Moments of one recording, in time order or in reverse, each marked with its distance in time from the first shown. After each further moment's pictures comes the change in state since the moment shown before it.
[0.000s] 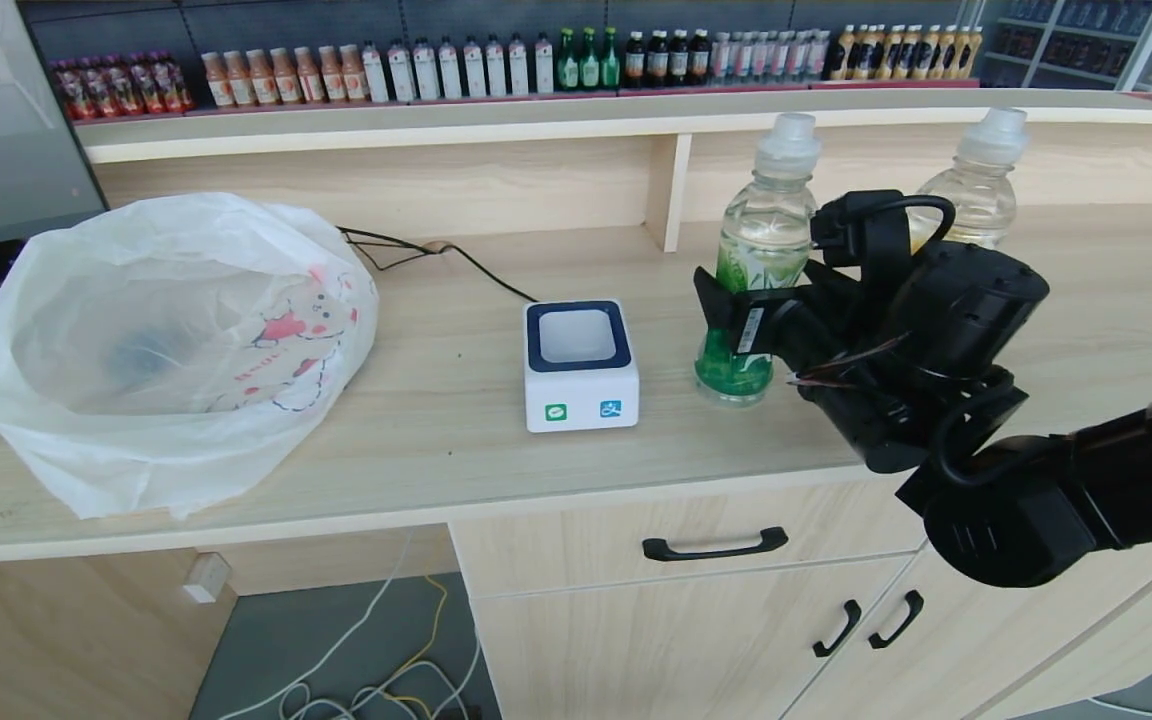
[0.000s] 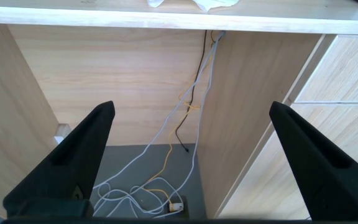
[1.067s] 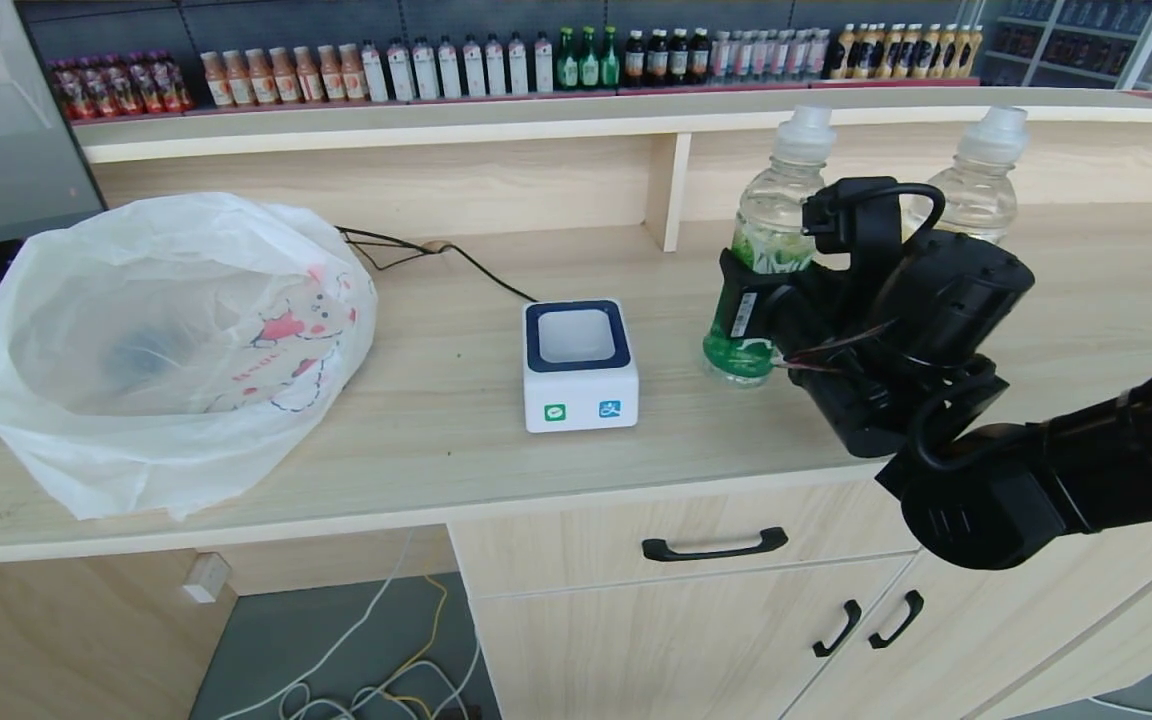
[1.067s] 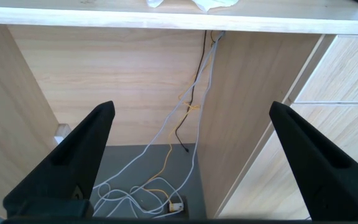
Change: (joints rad) left arm 0.000 0.000 0.000 0.000 0.000 0.000; right arm 0.003 0.026 -0.057 -0.024 -0.031 -0.024
